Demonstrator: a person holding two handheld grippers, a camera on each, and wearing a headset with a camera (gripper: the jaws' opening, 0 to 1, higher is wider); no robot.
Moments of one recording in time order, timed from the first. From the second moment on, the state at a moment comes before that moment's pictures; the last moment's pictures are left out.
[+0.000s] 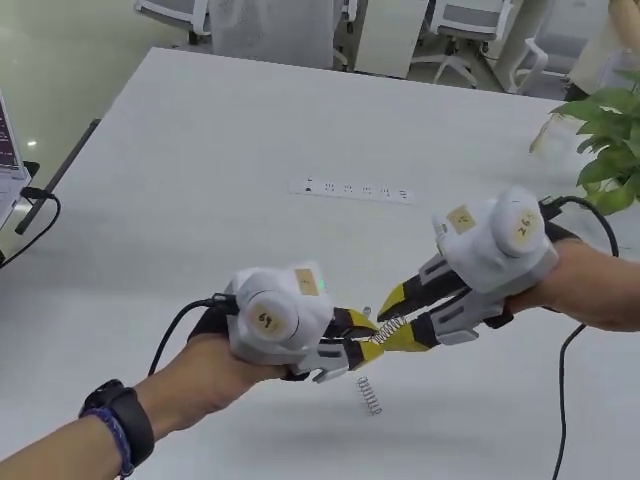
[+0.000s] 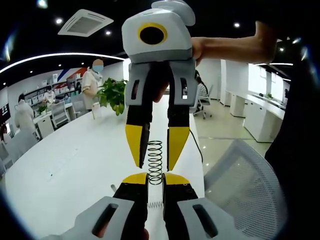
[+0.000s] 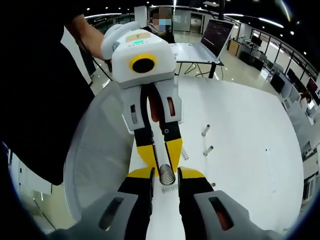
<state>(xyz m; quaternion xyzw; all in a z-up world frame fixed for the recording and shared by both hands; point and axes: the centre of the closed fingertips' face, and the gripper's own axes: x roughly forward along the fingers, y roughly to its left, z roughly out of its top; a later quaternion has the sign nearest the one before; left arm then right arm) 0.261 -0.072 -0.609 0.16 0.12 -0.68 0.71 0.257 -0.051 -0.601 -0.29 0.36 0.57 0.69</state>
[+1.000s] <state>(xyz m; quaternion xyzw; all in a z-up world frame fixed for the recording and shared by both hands) 0.257 -0.073 -0.615 0.17 0.13 -0.69 0.69 0.251 -0.051 -0.613 -0.34 0.37 0.59 0.63</state>
